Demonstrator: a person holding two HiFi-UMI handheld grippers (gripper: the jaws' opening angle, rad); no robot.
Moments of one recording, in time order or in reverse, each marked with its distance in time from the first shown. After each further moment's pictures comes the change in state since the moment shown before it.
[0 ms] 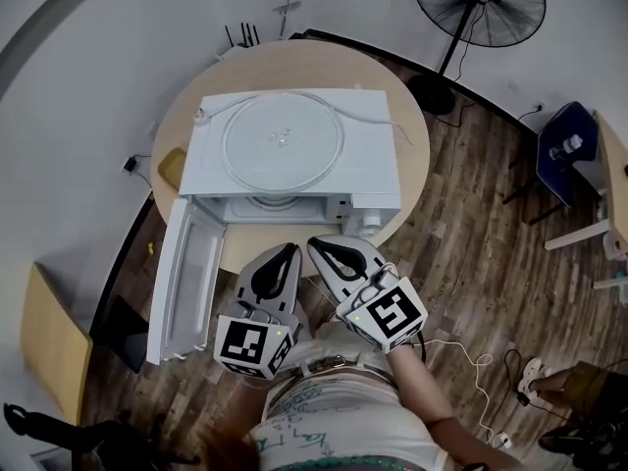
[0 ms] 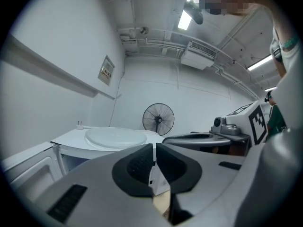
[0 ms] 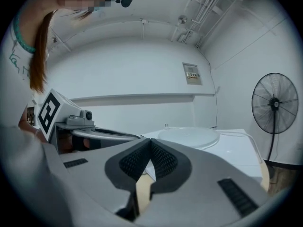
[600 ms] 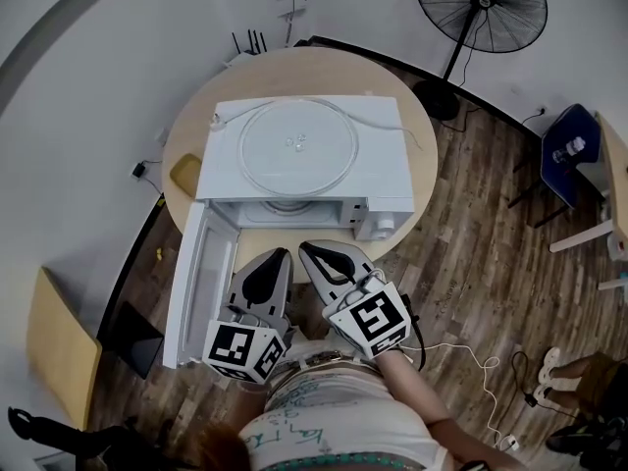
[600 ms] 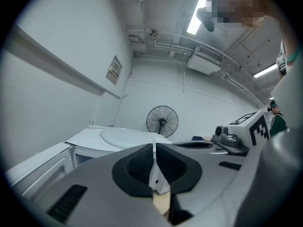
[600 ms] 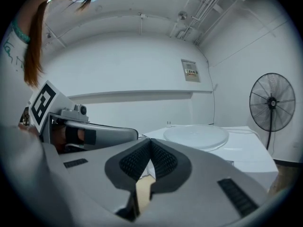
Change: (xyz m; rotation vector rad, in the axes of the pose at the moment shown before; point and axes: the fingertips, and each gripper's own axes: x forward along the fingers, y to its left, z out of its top) left arm -0.030 0.035 0.012 -0.082 -0.017 0.031; right arm 0.033 0.029 -0.003 0.014 0.052 -0.039
